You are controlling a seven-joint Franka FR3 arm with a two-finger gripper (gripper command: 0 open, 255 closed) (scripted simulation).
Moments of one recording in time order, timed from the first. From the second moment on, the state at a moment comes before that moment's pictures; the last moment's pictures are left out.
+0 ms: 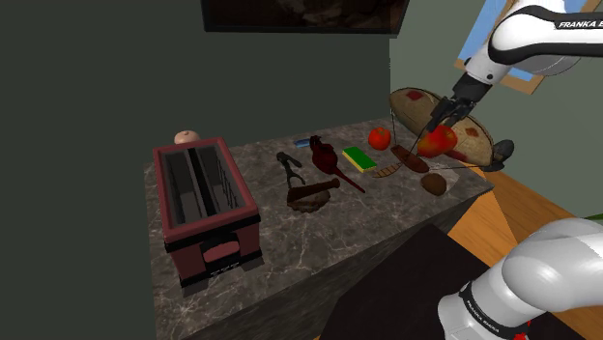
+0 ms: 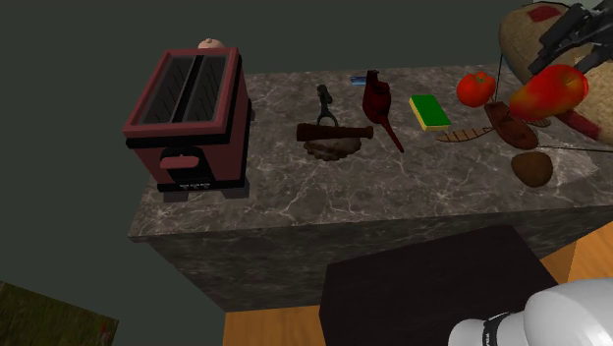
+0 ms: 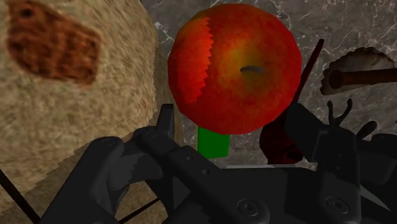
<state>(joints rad) -0.17 -0.58 -0.32 -2.37 0.01 1.90 -0.28</state>
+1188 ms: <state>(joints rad) -0.20 -0.79 -0.23 -2.51 -0.07 2.06 -0.18</state>
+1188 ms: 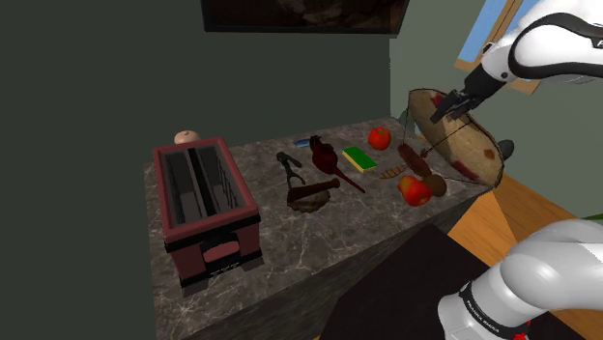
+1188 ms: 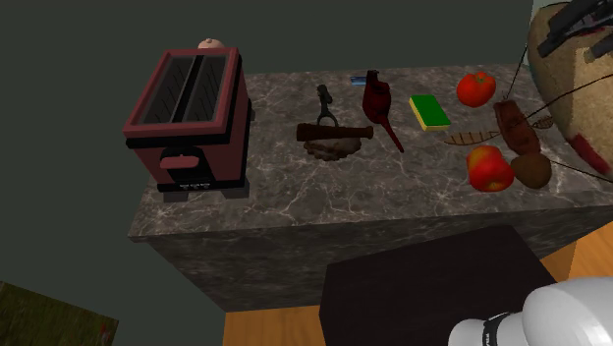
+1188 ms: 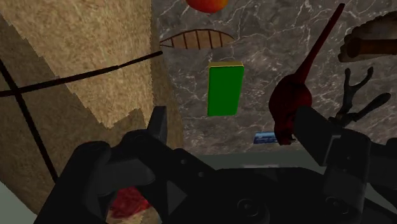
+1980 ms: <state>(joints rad) -0.28 -0.88 -0.09 -2.60 -0.19 2.11 -0.06</state>
